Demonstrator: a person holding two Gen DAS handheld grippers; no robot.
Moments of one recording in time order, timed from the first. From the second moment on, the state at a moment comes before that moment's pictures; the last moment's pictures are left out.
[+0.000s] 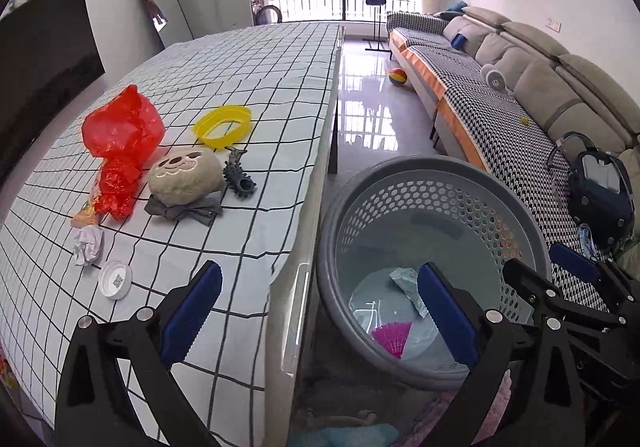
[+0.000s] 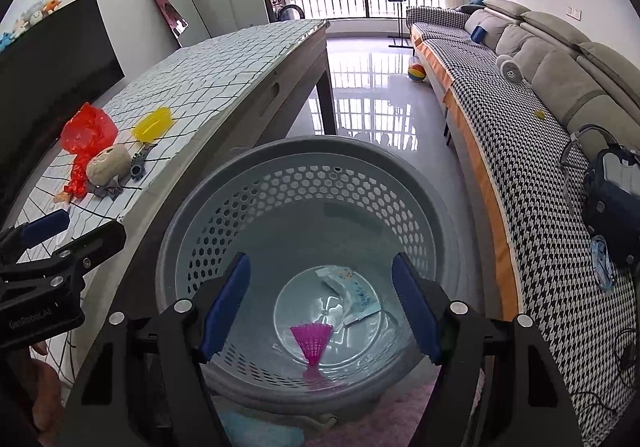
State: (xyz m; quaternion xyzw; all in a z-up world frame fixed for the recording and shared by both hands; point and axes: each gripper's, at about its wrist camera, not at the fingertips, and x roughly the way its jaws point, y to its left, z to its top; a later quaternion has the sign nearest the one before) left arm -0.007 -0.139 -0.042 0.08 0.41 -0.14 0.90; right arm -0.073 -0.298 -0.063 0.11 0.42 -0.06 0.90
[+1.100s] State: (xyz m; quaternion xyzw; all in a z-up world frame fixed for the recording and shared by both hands) left arm 0.014 0.080 -0.080 0.02 0.48 0.06 0.88; right arm 0.004 -0.083 -0.053 -0.02 0.43 0.13 0.90
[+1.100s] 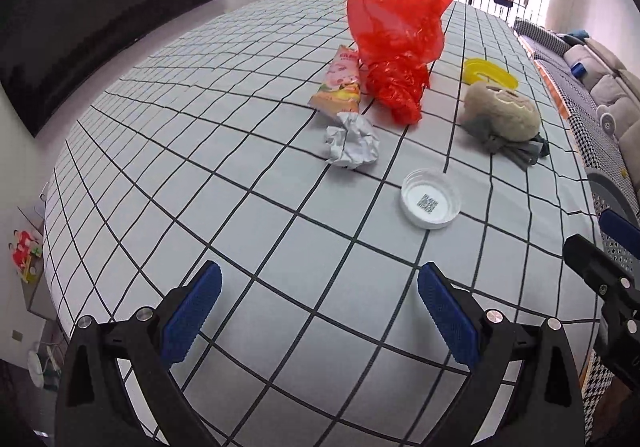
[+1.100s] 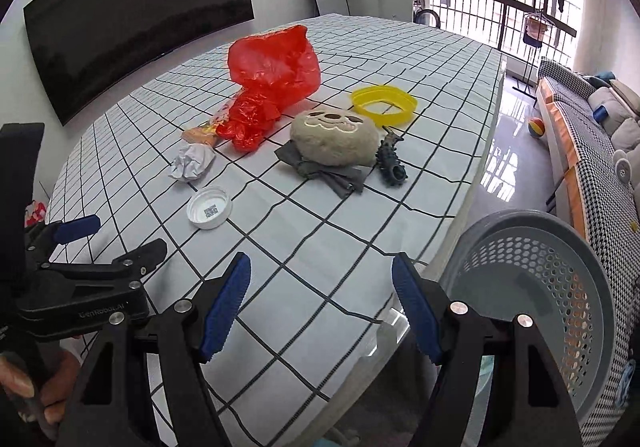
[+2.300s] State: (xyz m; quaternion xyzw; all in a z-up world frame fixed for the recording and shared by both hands) left arm 0.009 0.178 -0.047 0.00 0.41 0.11 0.90; right arm 0.055 0.016 -0.072 -0.08 0.46 0.17 0.87
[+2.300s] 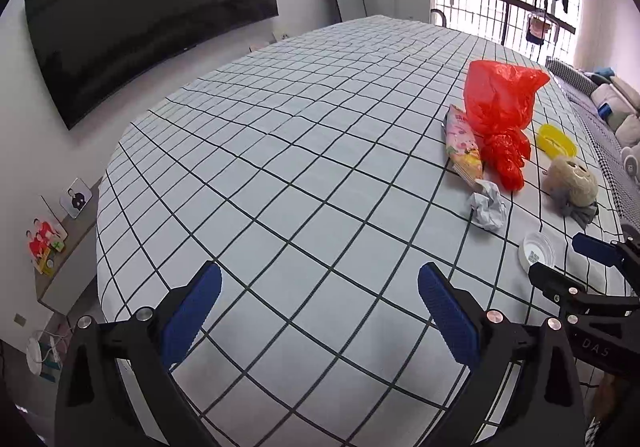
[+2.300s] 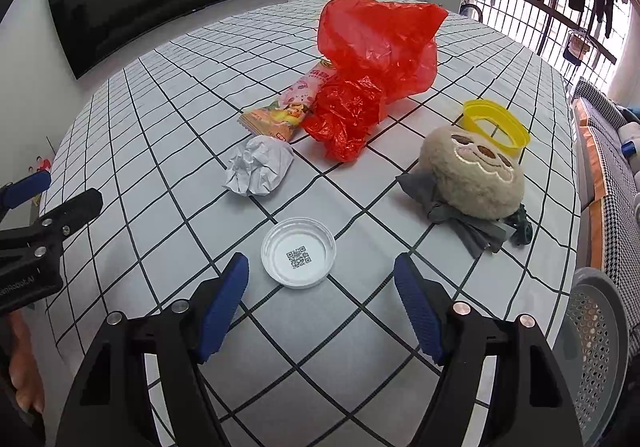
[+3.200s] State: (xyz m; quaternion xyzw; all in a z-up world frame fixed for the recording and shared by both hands) left arm 0.036 0.124 -0.042 -0.02 0.41 0.04 0.91; right arm 0.037 -0.027 -0.057 -0.03 0.45 0.15 0.88
